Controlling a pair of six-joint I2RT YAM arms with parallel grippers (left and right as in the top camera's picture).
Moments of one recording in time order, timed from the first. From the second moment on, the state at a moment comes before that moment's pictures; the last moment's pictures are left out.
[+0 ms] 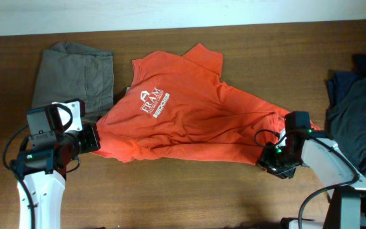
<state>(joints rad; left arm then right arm) 0.20 1.16 0.94 -0.79 0.27 -0.02 -0.12 1.47 0.69 -0.79 -0.29 0.42</state>
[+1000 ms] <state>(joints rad) 0.20 1.14 0.96 -0.80 0.29 -0.02 -0.12 1.34 1.22 -1.18 -0.16 0.31</state>
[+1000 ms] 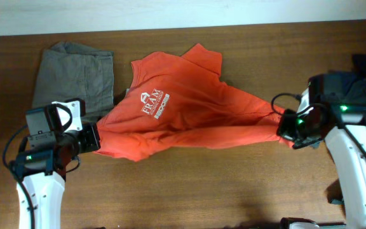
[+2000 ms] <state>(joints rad) 0.20 1.20 1.00 -0.78 0.30 -0.02 -0.12 1.52 1.05 -1.05 -0.24 0.19</state>
